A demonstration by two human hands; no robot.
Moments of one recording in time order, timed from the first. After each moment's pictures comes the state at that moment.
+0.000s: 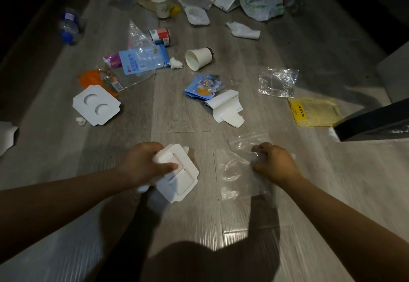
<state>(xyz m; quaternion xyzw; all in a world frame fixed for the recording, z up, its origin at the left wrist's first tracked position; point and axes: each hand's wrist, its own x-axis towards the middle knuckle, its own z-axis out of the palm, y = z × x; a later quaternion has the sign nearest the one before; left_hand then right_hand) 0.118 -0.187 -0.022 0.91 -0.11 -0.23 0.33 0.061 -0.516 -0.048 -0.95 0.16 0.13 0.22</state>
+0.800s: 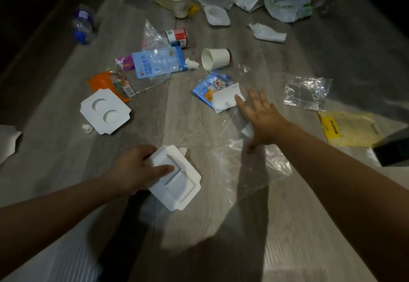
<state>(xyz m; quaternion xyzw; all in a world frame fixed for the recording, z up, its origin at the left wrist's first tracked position) 0.158 -0.159 -0.040 0.88 0.03 -0.27 0.39 0.228 -0.486 -0.040 -0.98 -0.09 0.18 -0.02</state>
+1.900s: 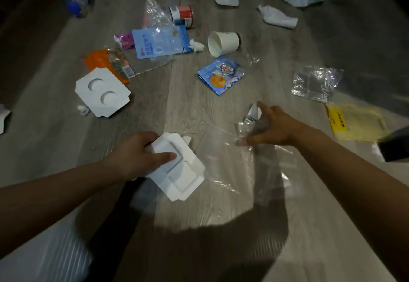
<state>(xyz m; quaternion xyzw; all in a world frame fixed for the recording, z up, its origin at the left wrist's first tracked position) 0.162 -0.156 -0.050 0.87 0.02 -0.28 0.41 0.202 -0.493 -0.046 -0.95 0.09 0.26 0.16</state>
